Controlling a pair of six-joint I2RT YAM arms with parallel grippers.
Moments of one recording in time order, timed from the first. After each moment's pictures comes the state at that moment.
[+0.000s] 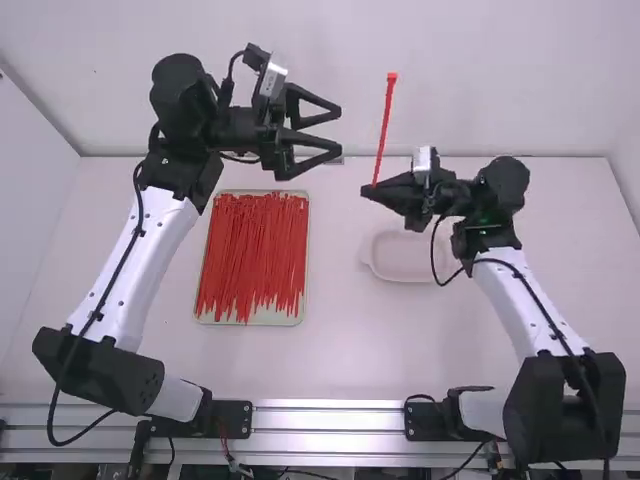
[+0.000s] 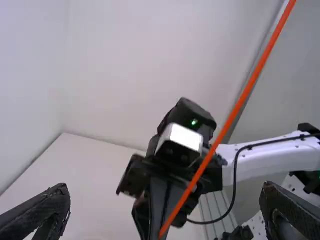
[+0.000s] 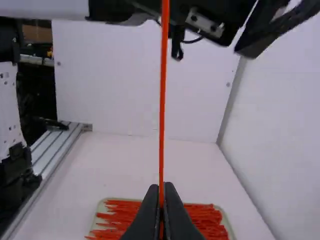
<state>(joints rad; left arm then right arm) -0.21 1.55 1.67 0.00 1.31 -0.33 0.09 1.40 0.98 0.75 -1.43 0.14</state>
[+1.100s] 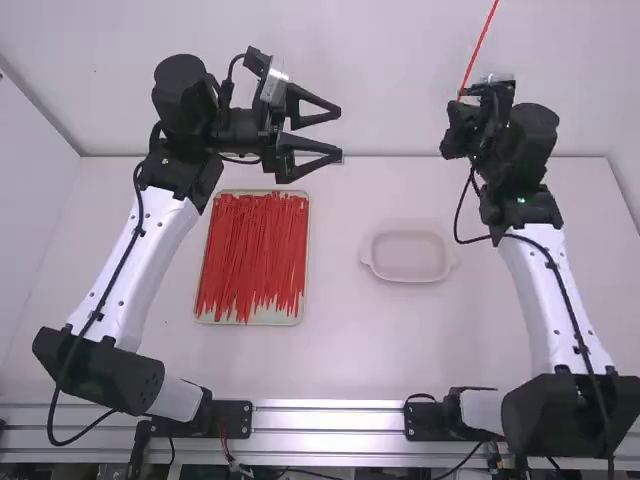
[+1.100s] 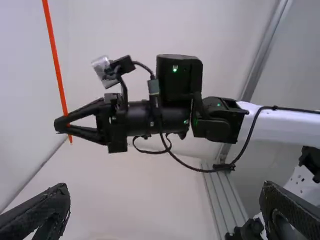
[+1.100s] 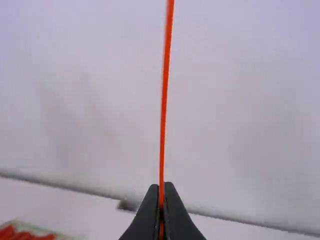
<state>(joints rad) -0.21 1.55 1.67 -0.03 1.31 -0.25 0.02 1.42 1.33 -0.07 -0.26 0.04</state>
